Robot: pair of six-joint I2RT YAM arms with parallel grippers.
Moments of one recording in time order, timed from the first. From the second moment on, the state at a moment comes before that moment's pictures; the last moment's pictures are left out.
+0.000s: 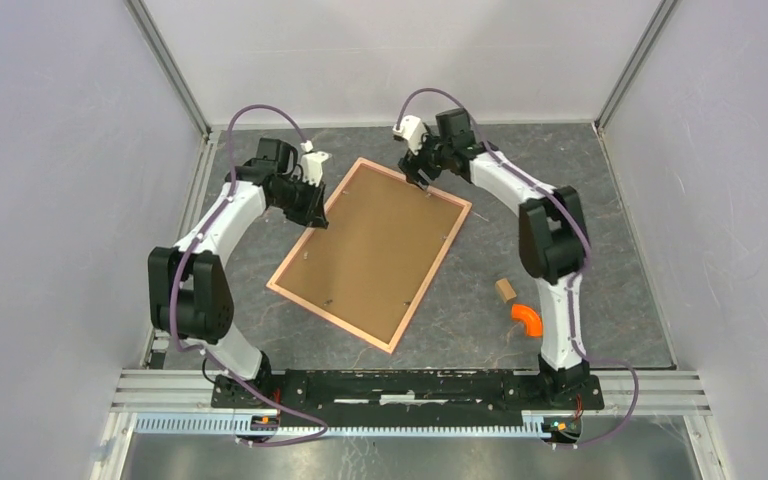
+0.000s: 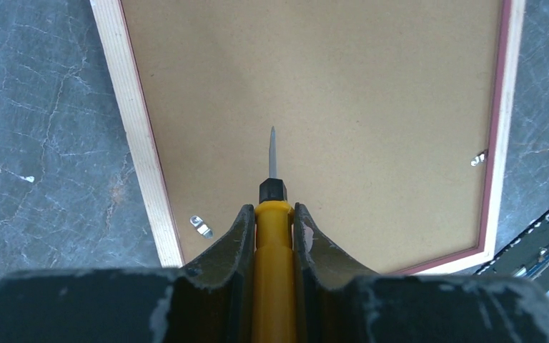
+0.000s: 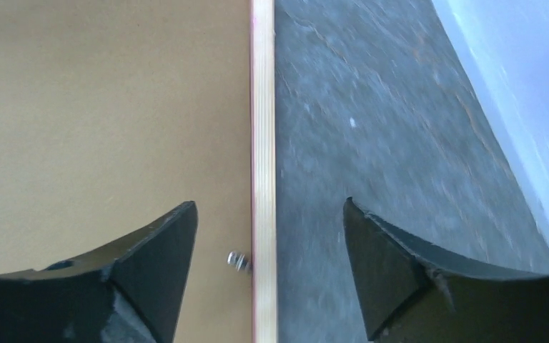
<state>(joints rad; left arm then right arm) -0.16 1.65 1.31 -0.75 0.46 0.27 0.40 2.26 1.86 -0.31 -0.40 -0.66</state>
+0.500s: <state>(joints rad) -0.13 1.49 1.23 -0.68 0.53 0.21 0.33 1.40 0.92 -0.04 -0.29 -0.04</state>
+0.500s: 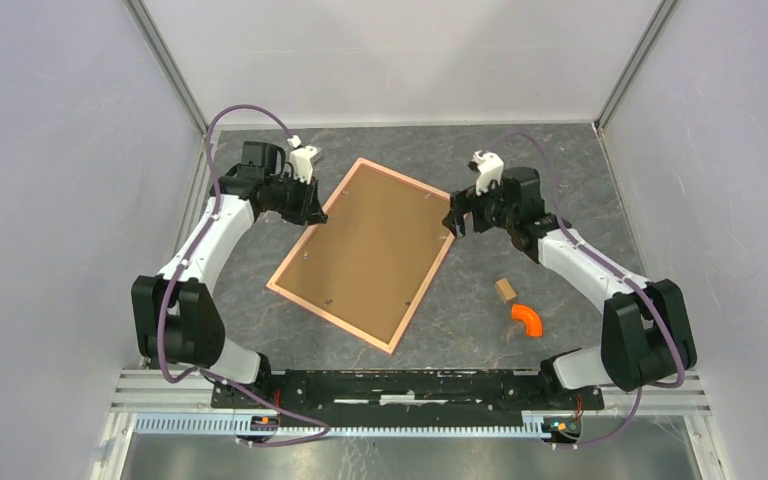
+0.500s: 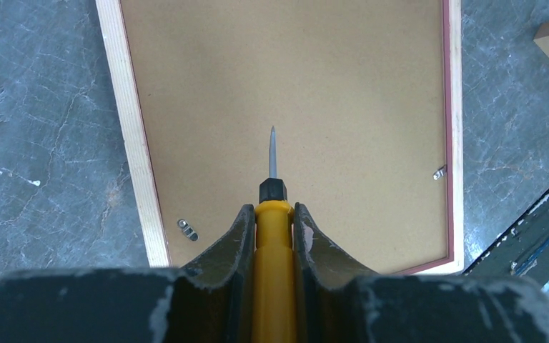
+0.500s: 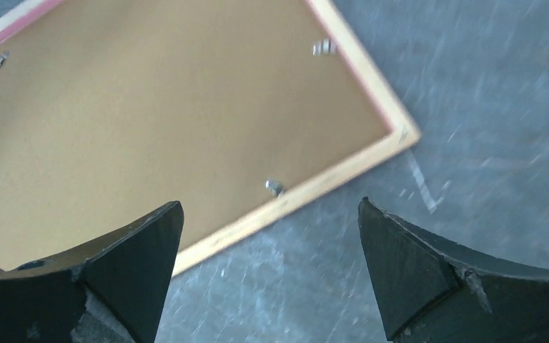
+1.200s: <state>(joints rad) -0.13 1.44 1.22 -0.67 0.53 0.20 0.43 1.58 0.78 0.01 -0.08 0.43</state>
